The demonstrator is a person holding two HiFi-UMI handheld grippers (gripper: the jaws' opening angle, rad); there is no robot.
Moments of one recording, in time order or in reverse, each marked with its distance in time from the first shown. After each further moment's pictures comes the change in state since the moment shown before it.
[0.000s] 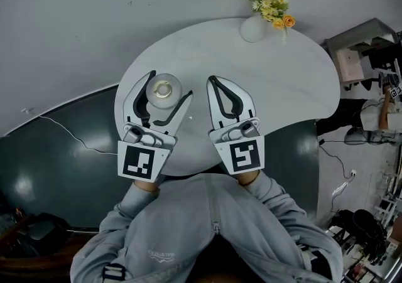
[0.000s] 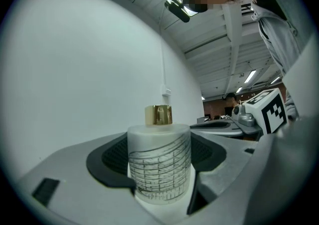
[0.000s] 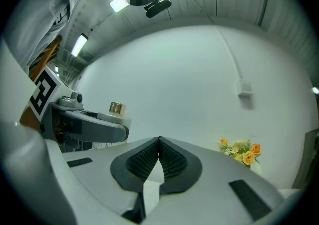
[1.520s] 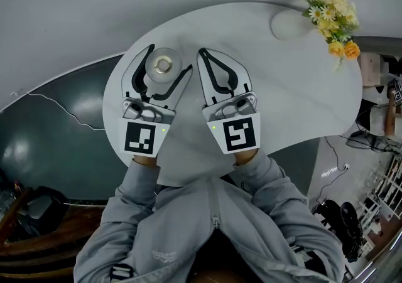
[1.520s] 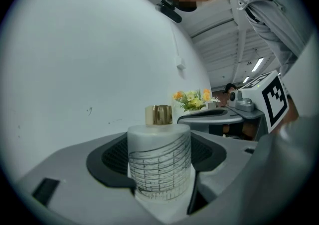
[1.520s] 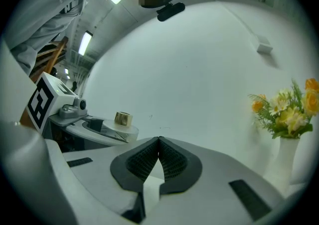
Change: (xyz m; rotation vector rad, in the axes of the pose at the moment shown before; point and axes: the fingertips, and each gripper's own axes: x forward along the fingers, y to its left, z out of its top) left arm 0.108 0.095 -0.151 0.010 0.100 0.071; right arm 0.140 -0.027 -0.141 0.008 0.064 0.141
